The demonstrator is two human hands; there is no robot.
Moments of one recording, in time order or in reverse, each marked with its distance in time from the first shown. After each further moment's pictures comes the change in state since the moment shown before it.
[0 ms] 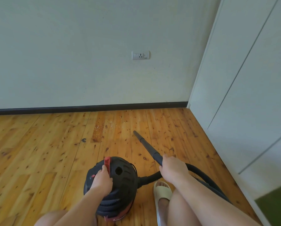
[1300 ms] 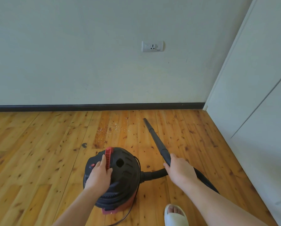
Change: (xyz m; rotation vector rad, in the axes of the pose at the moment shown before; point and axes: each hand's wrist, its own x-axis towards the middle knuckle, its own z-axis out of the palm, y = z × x) left_hand 0.136 0.018 -0.025 -0.038 0.094 0.041; right_hand 0.168 -0.011 0.042 0.141 0.018 0.086
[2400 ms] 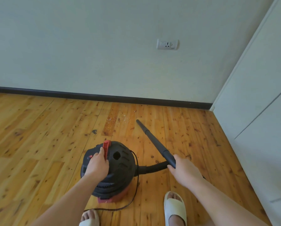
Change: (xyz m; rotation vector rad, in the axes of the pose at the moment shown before) left_hand -0.037 -0.045 -0.019 0.033 0.035 -0.112; right_hand -0.066 0.002 -0.013 0.033 -0.131 -0.120
